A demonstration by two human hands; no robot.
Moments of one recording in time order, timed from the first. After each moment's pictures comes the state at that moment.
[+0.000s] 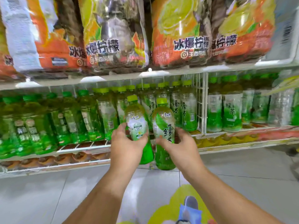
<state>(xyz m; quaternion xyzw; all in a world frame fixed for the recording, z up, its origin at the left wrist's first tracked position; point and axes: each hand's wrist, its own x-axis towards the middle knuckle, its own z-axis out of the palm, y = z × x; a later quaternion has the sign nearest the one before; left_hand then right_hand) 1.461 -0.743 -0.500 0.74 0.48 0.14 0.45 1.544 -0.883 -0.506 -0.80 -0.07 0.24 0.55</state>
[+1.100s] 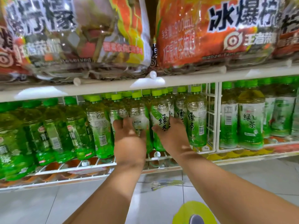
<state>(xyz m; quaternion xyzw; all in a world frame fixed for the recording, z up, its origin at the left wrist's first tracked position) 1.533 -0.709 -0.557 0.83 0.43 0.20 0.29 1.637 -0.800 -0.564 -0.89 -0.13 0.22 0.38</state>
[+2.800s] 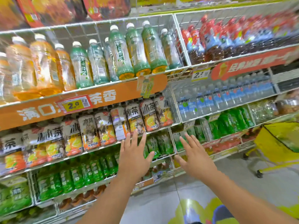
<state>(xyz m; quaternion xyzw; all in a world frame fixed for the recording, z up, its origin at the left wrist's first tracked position) 1.290 -0.809 -0.120 0.99 0.14 0.07 0.05 1.391 -1.039 -0.146 -0.95 -0.28 0.01 0.12</state>
